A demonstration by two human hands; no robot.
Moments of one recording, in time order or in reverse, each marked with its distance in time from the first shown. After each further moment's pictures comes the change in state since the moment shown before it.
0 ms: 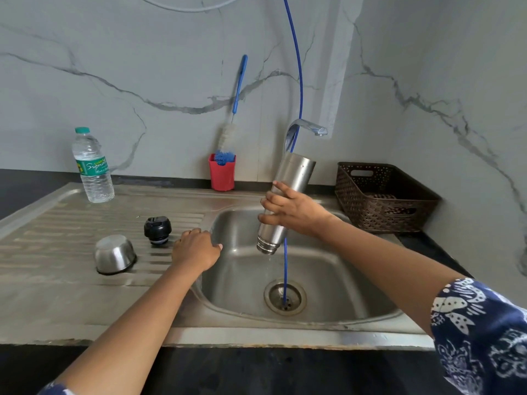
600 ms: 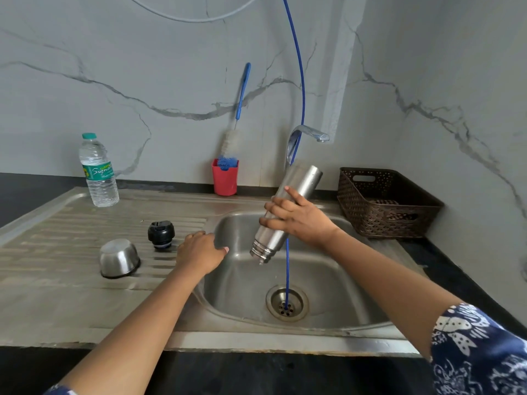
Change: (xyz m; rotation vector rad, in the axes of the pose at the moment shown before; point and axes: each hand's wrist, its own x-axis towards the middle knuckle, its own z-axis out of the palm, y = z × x) left_hand 0.000 0.002 -0.003 -0.119 0.035 0.018; right_hand -0.010 -0.007 0.001 0.144 0.193 0.129
